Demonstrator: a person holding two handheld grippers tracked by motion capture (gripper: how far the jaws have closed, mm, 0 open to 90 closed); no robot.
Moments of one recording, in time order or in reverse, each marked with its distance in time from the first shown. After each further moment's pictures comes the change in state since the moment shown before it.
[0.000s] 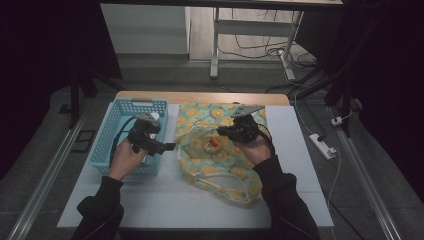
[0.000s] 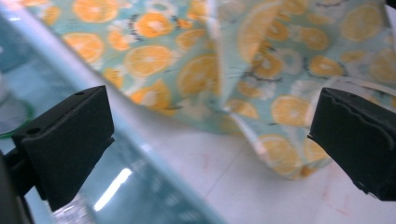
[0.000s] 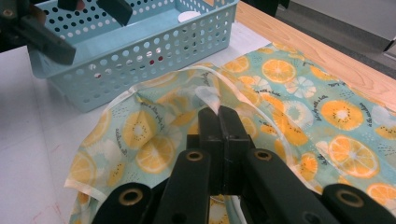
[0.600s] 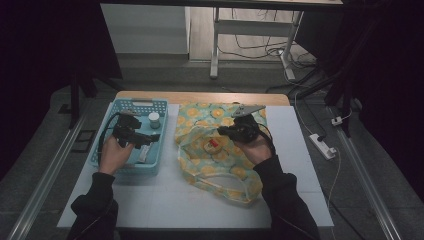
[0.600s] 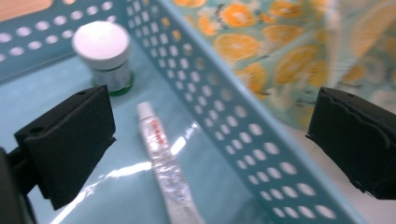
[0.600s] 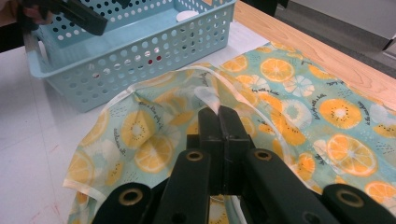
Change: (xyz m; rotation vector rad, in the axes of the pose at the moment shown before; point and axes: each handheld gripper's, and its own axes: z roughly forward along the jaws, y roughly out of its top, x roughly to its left) left arm 0.044 -0.017 -0.012 0.007 0.166 -0.119; right arm -0.001 -0.001 0.000 0.000 -0.002 0.009
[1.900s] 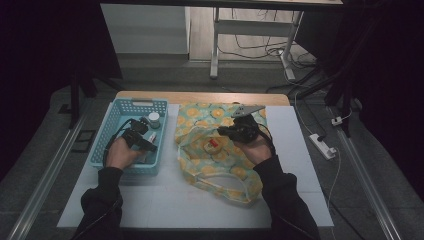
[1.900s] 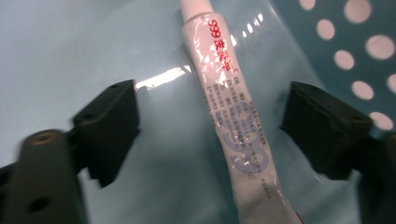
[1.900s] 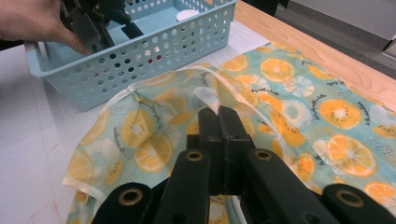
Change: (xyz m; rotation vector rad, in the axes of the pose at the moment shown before) left arm 0.014 -0.009 0.061 0.442 0.161 -0.003; right arm 0.000 0.000 0.000 0.002 -0.001 -0.009
